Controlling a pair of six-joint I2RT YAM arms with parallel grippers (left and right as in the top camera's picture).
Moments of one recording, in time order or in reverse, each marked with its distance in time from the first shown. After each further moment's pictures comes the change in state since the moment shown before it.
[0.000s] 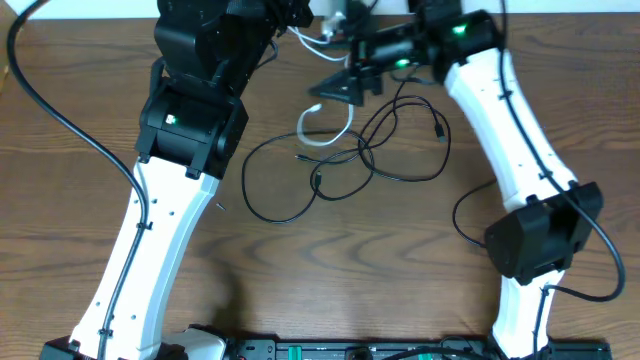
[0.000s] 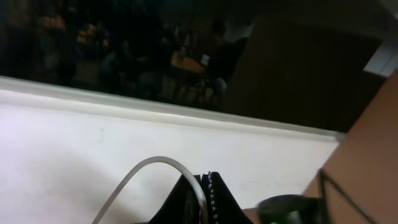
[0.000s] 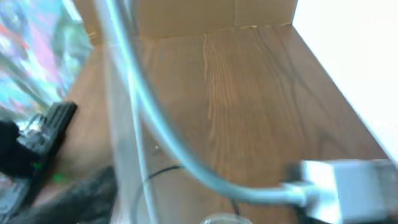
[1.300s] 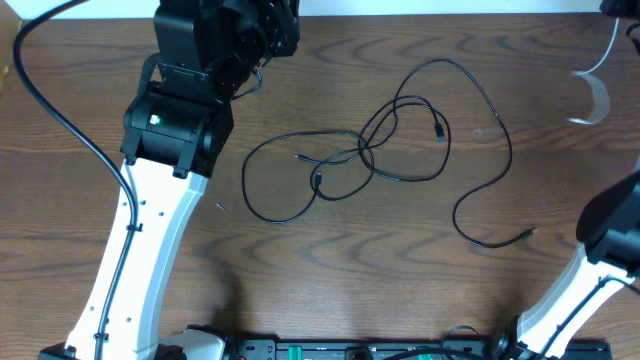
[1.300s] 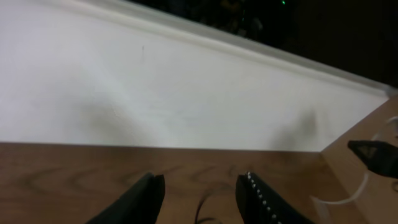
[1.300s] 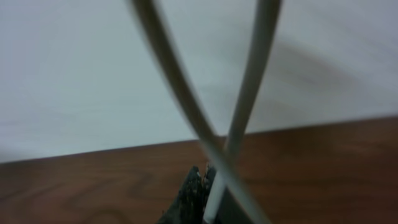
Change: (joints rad) left arm 0.053 -0.011 0.000 -0.333 0.014 0.002; right arm -0.763 0.085 0.013 0.359 0.713 0.622
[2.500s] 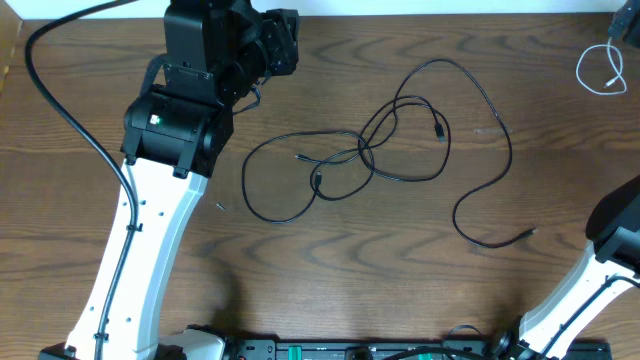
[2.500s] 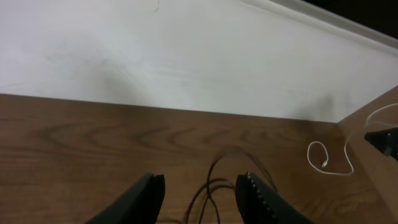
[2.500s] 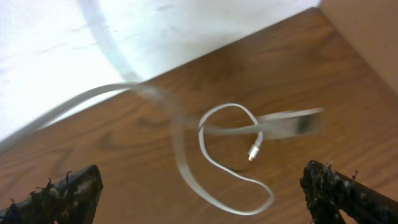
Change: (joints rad) left arm 0.000 0.000 0.000 -0.153 0.000 0.004; right arm -0.069 0.012 0.001 -0.218 0.225 0.077
